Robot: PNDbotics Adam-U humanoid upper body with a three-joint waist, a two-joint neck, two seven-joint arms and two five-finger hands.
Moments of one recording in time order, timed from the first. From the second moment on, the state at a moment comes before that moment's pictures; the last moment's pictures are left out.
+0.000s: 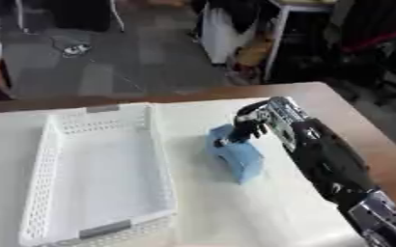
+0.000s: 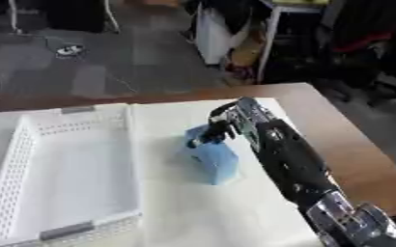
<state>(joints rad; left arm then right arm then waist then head) -0.50 0.41 -0.08 -1.99 -0.37 -0.20 0.03 -0.68 -0.42 0.06 -1.09 1.18 -0.01 0.91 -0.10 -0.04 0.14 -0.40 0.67</state>
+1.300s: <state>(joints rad) -0.49 0.42 -0.08 -1.99 -0.37 -0.20 0.03 -0.67 -0.43 0.05 -1.17 1.19 0.05 0.90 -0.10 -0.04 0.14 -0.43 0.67</state>
